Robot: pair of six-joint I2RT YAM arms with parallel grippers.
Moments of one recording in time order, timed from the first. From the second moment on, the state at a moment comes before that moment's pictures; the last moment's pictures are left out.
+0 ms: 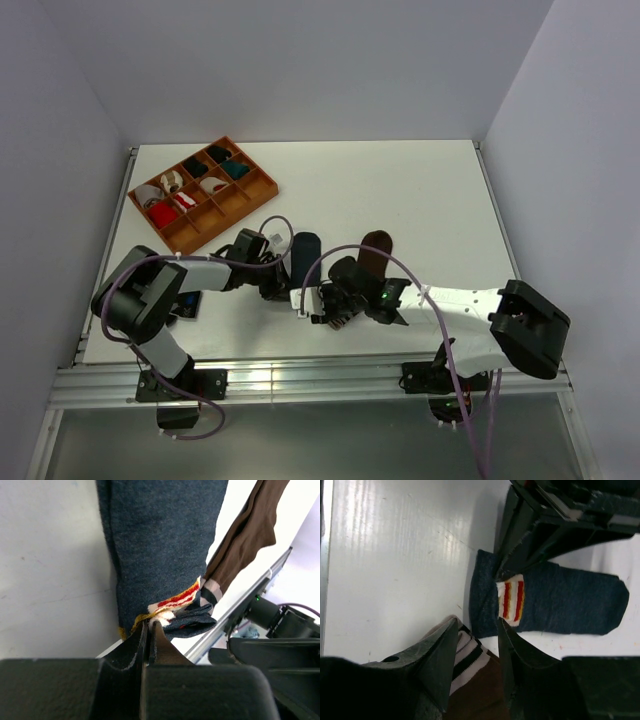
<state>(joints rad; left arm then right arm) -0.54 1.66 0.64 0.08 0.57 -0.83 0.99 1.32 0.62 -0.04 -0.26 -0.73</state>
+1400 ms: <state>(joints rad) -0.52 1.70 0.67 0.02 0.68 -0.78 1.13 1.53 0.62 0.12 -0.04 -0.86</state>
